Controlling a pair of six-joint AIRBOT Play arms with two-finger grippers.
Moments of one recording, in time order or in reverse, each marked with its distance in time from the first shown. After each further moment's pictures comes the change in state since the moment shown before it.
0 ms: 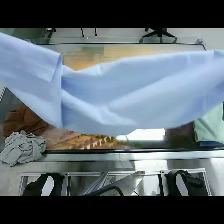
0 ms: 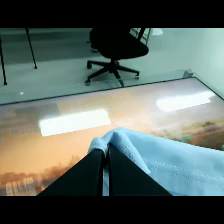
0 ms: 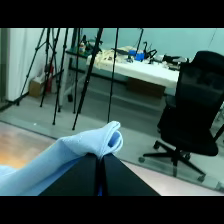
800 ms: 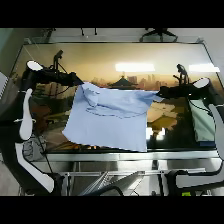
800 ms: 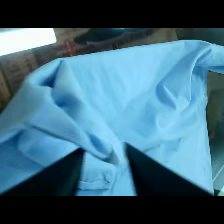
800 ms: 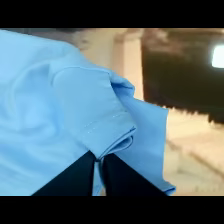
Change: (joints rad) left arm -0.350 -1.158 0.003 -0.042 0.076 0.188; right arm 0.109 -0.971 -0.422 0.127 -0.125 -0.007
